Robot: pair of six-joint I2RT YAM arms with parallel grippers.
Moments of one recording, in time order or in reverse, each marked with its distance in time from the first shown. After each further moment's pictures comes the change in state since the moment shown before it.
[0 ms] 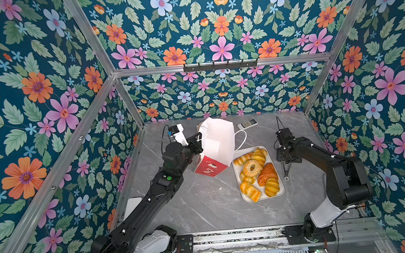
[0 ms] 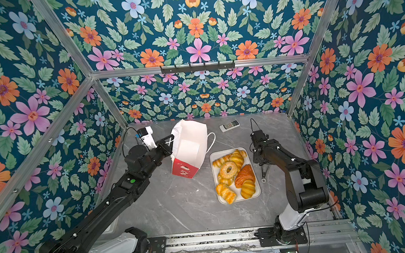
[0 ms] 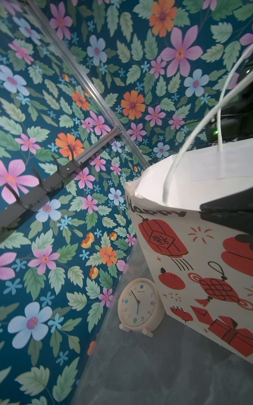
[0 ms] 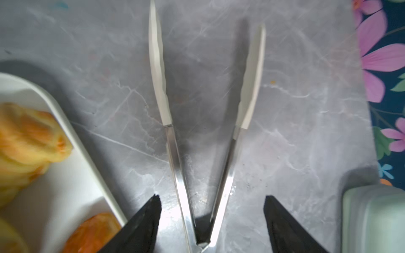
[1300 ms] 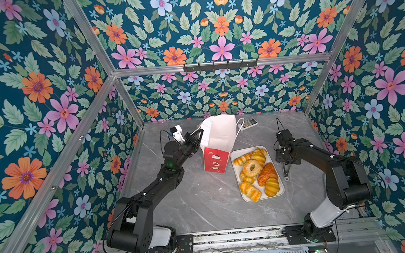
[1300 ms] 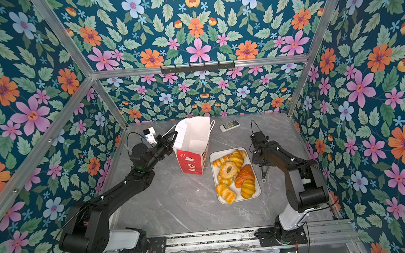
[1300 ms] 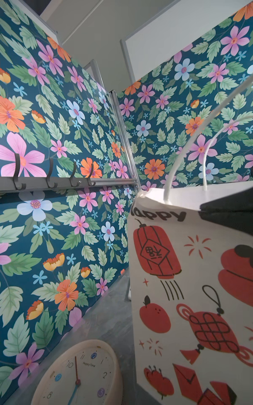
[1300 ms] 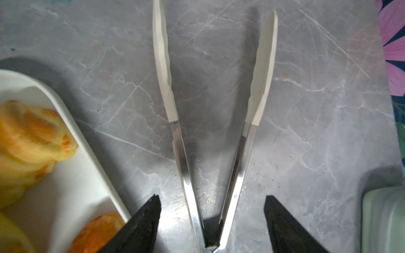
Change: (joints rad) left arm 0.137 0.290 -0.063 0.513 0.306 -0.520; right arm 0.000 0.019 -0.027 0.033 -0.046 0.026
